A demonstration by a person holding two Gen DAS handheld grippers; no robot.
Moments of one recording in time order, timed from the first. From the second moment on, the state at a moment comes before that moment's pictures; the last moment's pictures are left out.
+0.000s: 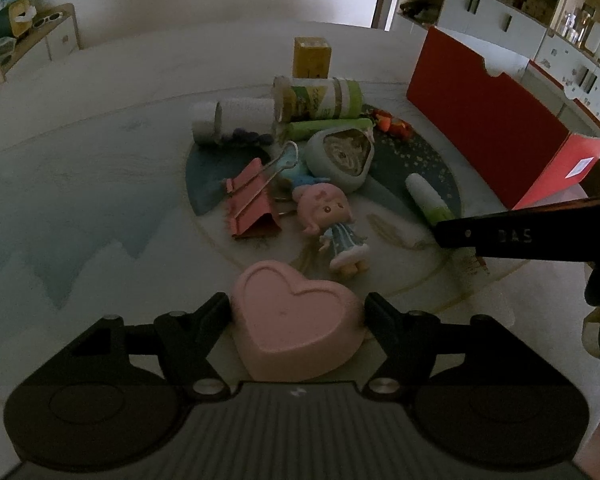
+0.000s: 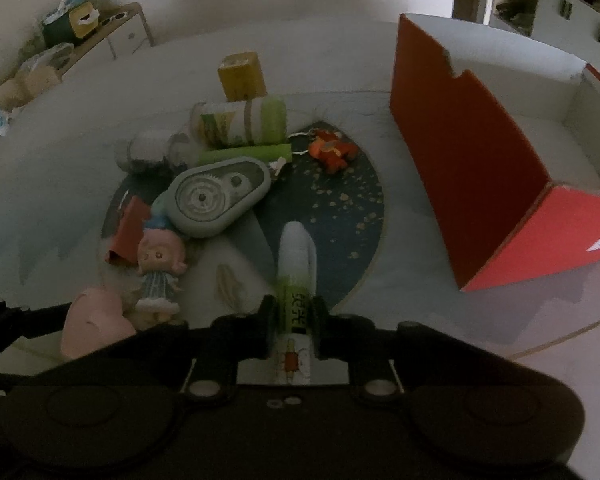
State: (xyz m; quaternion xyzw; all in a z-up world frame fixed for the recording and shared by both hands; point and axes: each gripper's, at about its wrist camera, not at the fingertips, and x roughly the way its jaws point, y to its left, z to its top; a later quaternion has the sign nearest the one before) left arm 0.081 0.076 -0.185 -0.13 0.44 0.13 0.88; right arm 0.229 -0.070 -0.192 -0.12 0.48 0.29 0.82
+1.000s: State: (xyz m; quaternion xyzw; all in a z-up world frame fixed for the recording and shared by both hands) left arm 0.092 0.056 -0.049 -0.08 0.35 0.05 0.93; right arm 0.219 -0.131 -0.060 -0.05 0.40 0.27 0.88
